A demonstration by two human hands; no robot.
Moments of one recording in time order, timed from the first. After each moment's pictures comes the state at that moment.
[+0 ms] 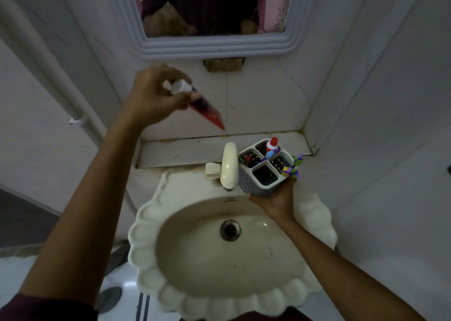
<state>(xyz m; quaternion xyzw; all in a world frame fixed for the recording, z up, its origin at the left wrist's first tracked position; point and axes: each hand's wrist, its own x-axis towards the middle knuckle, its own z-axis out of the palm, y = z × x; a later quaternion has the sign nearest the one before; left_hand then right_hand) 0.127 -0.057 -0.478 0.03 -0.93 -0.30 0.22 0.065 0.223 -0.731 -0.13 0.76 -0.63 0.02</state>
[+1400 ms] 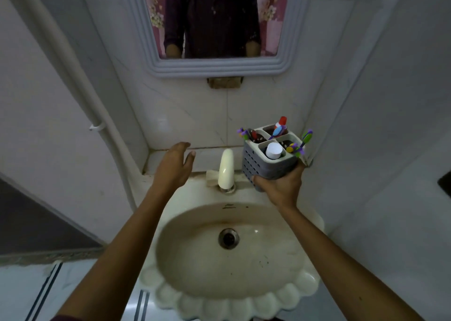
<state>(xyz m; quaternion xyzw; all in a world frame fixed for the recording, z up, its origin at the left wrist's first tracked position) 0.165 -0.012 -0.601 0.23 -0.93 -0.23 0.17 0.060 0.225 -0.661 -0.06 0.76 -0.64 -0.07</state>
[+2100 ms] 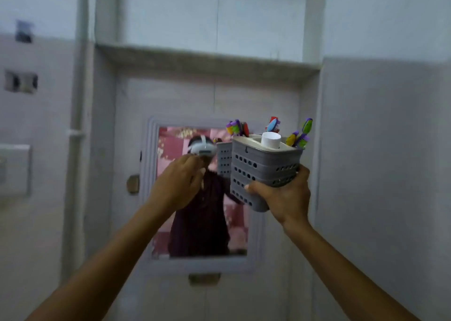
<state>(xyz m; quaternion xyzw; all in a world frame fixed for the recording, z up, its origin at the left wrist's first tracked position) 0.113 0.012 -0.226 0.00 -0.87 -0.06 0.49 0.026 0.224 -0.251 -0.23 0.65 -0.65 -0.31</state>
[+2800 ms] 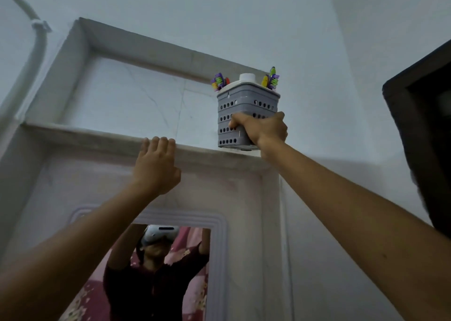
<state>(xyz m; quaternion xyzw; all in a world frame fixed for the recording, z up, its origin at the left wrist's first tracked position) 0.009 0.005 0.002 0.10 -0.79 0.14 0.60 -0.013 0.236 0.076 -0.21 0.62 -0.62 -0.42</state>
